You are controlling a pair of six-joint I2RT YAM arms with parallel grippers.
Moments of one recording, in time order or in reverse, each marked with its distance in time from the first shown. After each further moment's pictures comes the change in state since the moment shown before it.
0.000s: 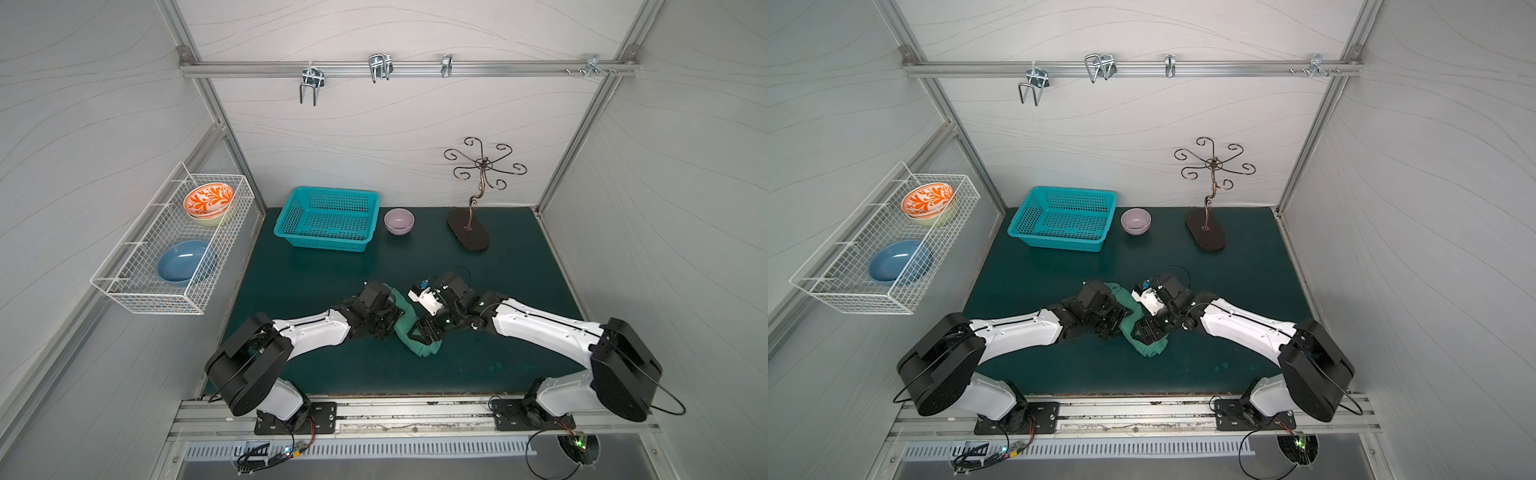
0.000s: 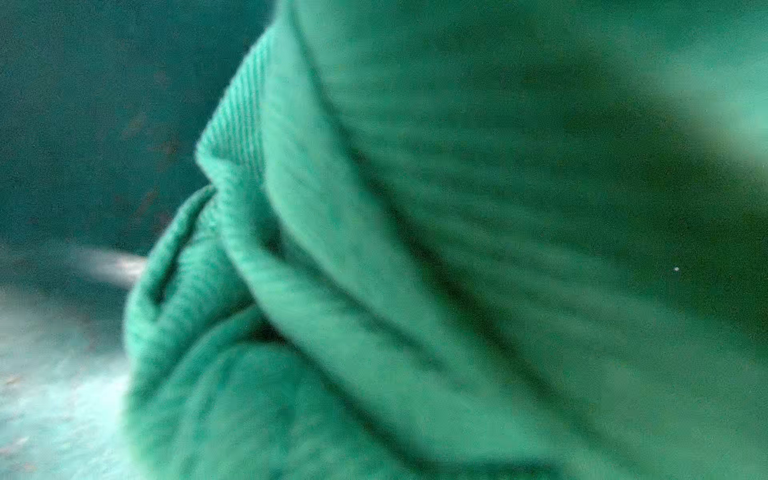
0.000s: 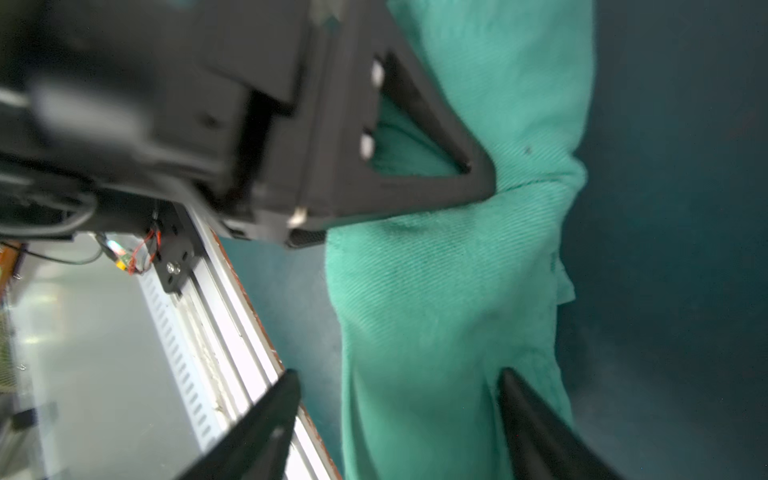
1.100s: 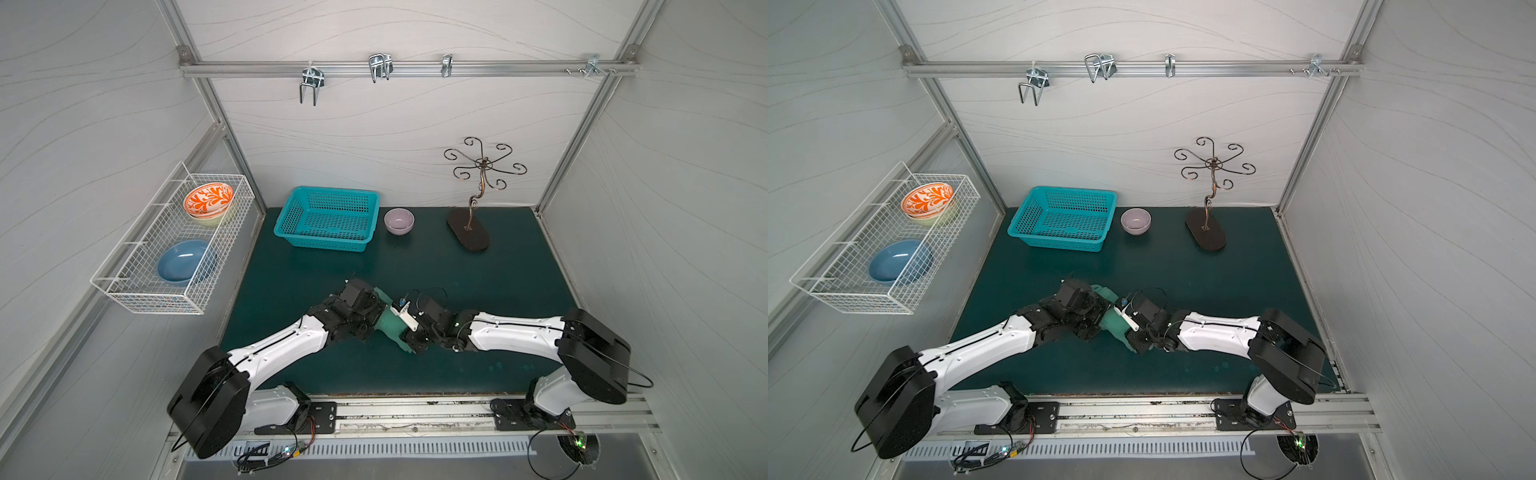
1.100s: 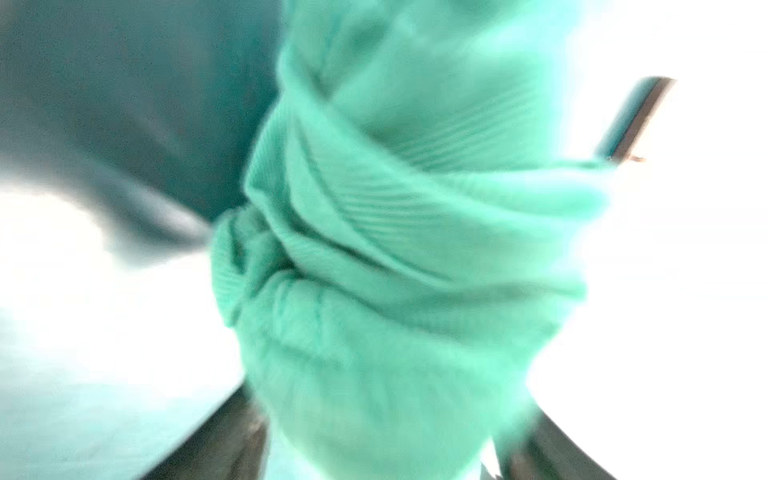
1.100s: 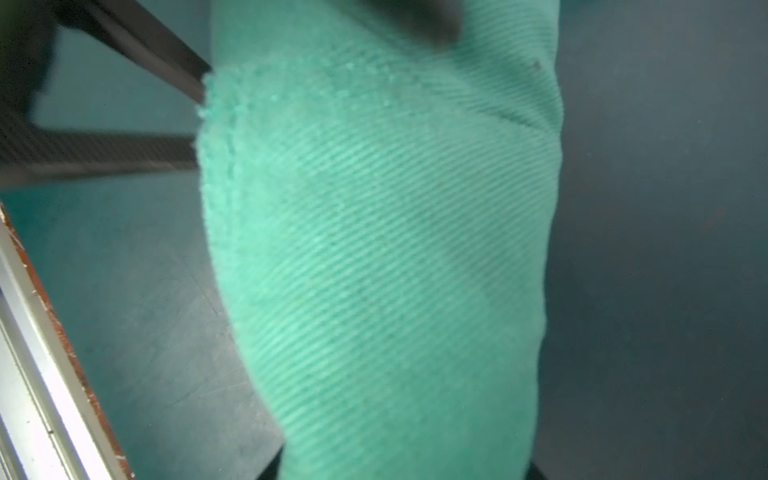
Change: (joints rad) left arm 0.089 -0.300 -0.010 -0.327 -0.122 0.062; right arm 0.200 0.192 -0.037 0.235 0.349 -0.062
